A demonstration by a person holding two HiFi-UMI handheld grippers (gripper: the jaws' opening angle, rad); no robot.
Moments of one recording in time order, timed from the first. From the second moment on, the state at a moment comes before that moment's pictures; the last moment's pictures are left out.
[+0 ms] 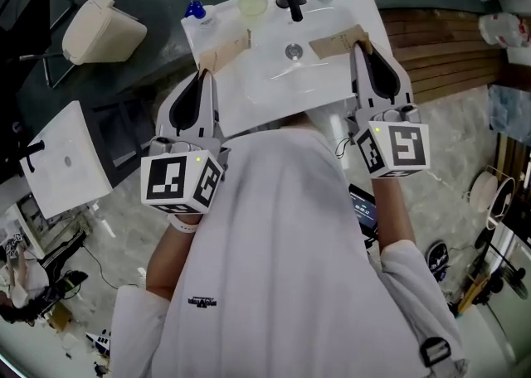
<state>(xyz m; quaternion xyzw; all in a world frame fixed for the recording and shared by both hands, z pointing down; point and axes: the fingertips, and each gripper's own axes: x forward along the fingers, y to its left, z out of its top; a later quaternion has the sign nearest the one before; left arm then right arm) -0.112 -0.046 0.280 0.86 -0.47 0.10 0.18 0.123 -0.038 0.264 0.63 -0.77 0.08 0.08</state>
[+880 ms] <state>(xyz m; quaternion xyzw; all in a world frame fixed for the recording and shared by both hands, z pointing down) -0.104 -0.046 0.286 0.86 -0.45 0.10 0.19 0.104 -0.030 0.255 0.62 -0.78 0.07 0.09</state>
